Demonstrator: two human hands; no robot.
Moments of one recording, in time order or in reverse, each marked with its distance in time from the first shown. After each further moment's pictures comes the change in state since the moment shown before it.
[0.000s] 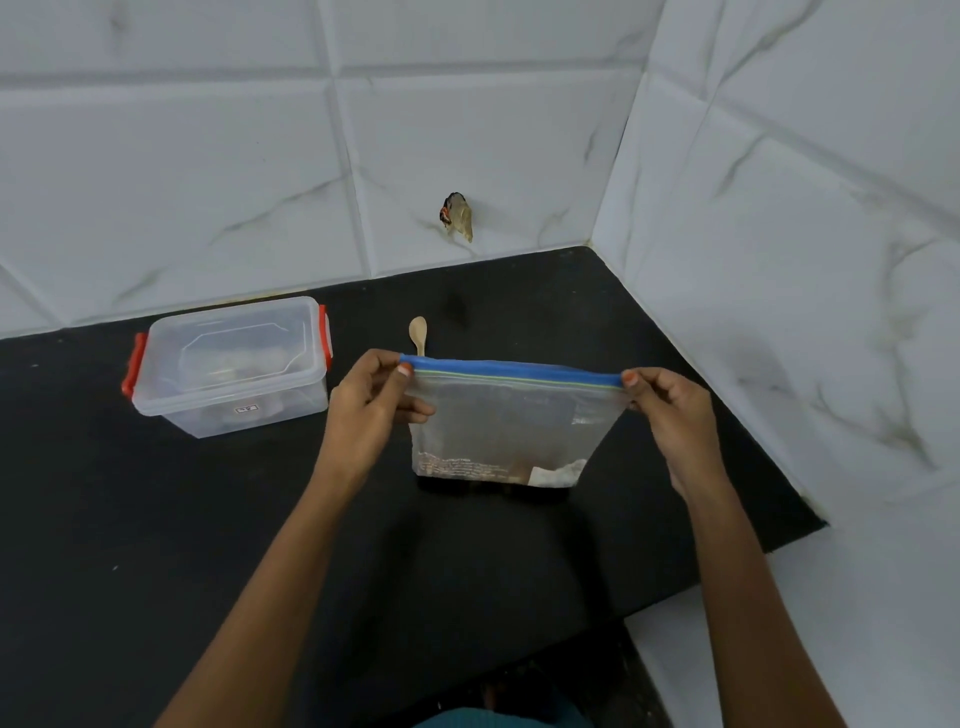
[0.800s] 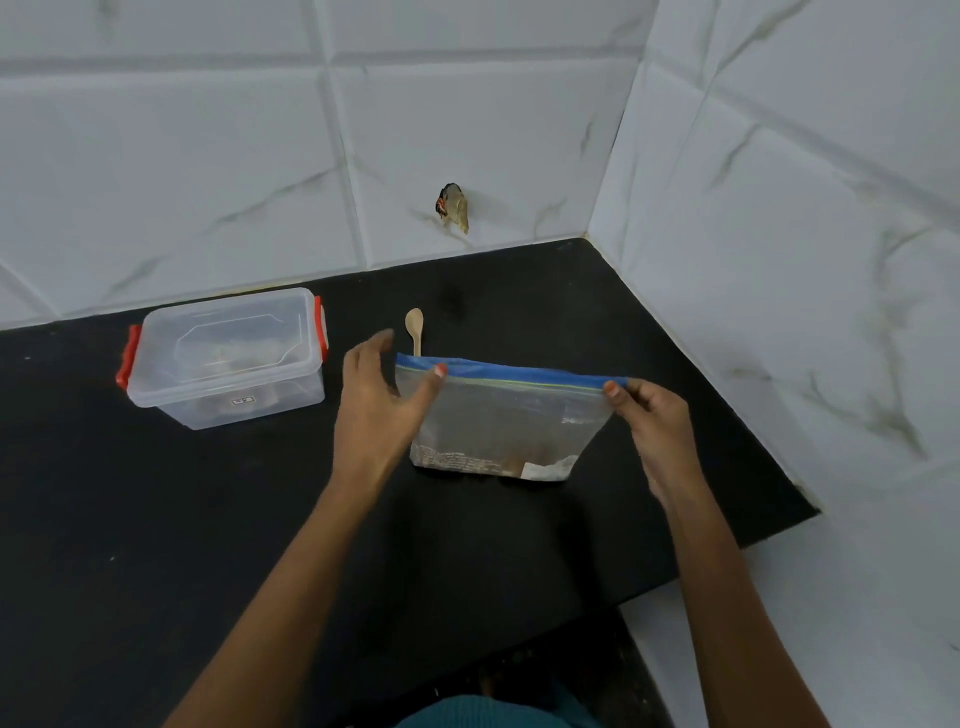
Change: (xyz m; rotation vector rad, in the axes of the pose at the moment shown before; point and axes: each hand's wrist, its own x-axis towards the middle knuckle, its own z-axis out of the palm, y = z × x) left_hand -0.007 0.000 0.016 0.471 0.156 0.007; right_hand -0.006 0.021 0.007 0.096 -0.030 0.120
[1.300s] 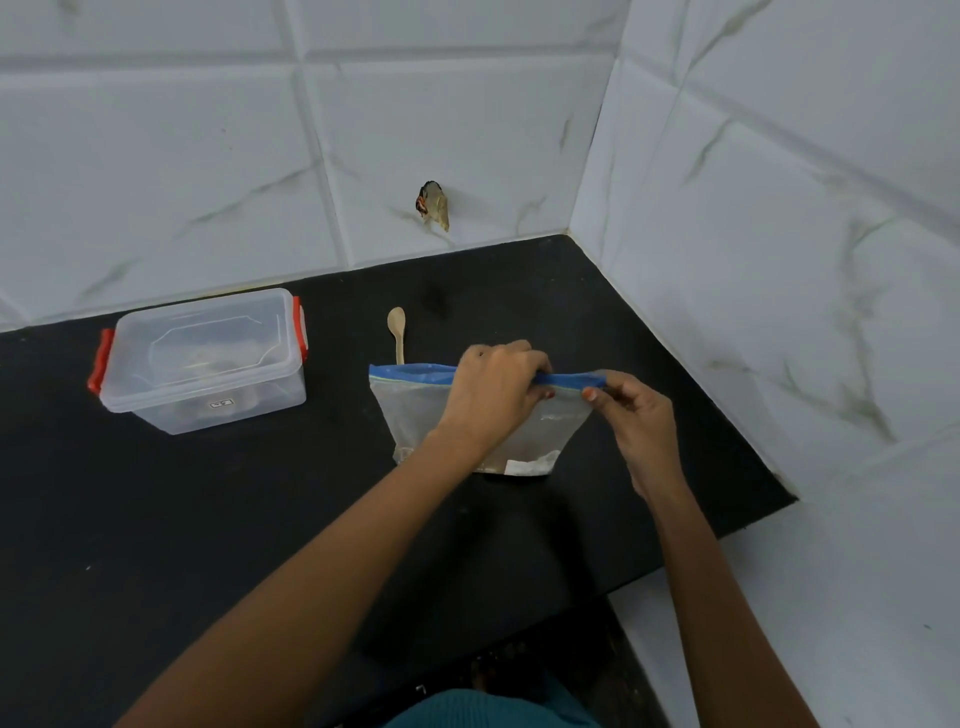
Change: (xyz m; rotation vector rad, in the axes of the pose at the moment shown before) left_hand 0.005 0.068 0.072 0.558 -0.363 0.591; right_hand -0.002 0.010 -0.006 0.006 -0.010 -0.122
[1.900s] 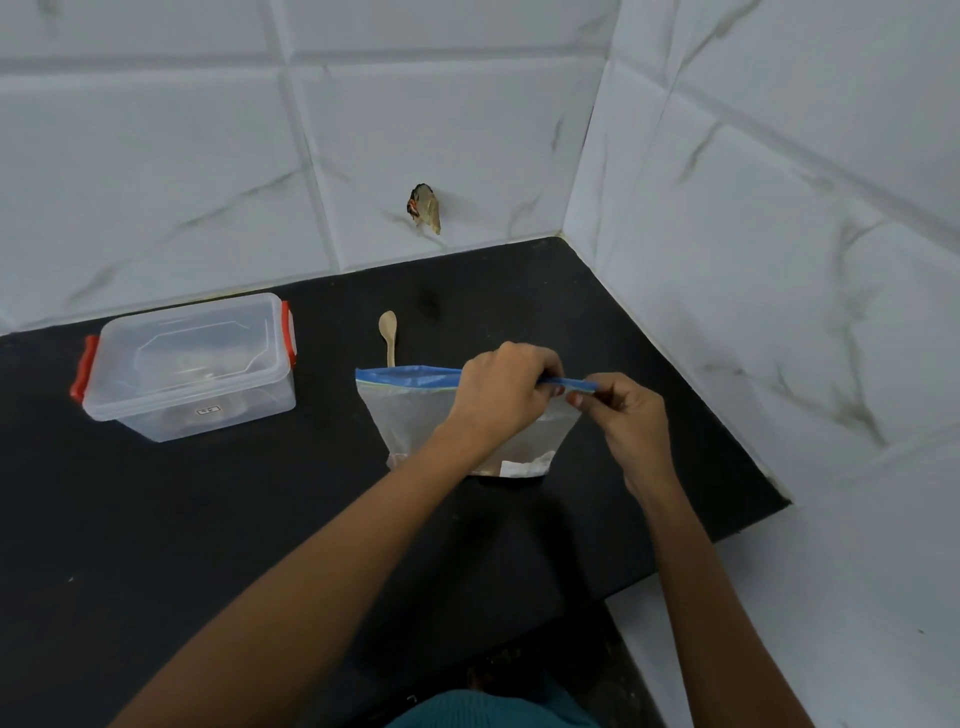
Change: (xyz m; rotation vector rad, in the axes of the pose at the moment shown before) left_hand 0.013 0.016 -0.005 -0.143 -0.083 -0.070; right_hand 0.010 0.005 -0.003 -0.102 -0.026 -0.082
